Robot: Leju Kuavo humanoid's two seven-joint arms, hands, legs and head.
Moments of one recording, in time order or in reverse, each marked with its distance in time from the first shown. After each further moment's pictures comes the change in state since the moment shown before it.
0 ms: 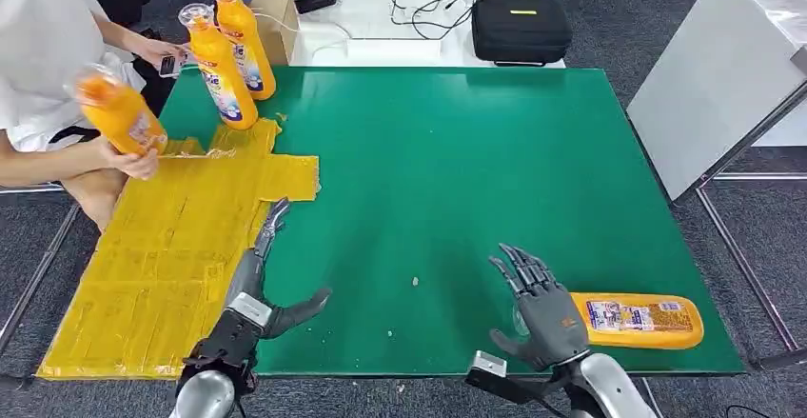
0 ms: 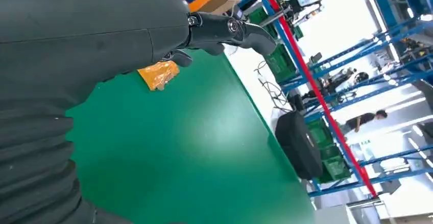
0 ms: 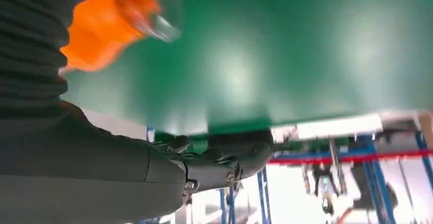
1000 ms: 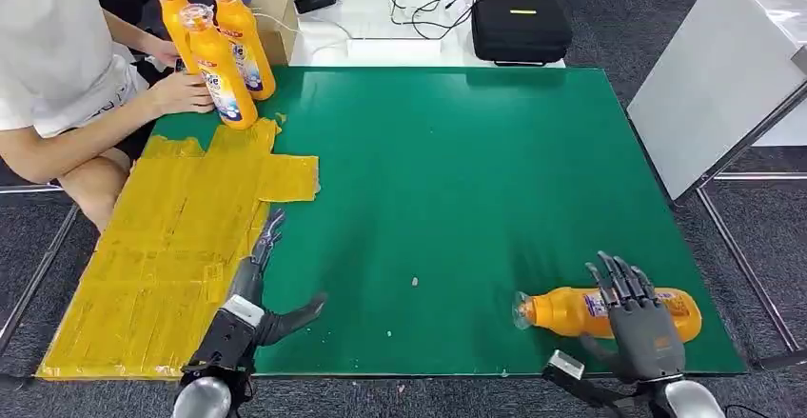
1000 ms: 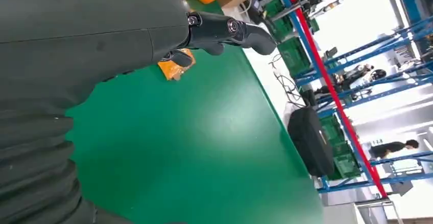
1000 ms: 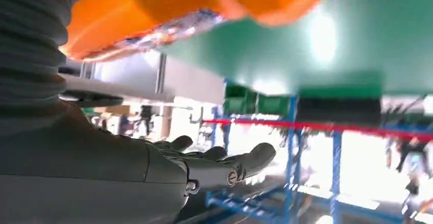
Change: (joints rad) left arm 0.020 -0.011 0.019 0.032 0.039 -0.014 0.002; right arm 0.084 -0.039 -0.258 0.048 0.131 -0.221 0.047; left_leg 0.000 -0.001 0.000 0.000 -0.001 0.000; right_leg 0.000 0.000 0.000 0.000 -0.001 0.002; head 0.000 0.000
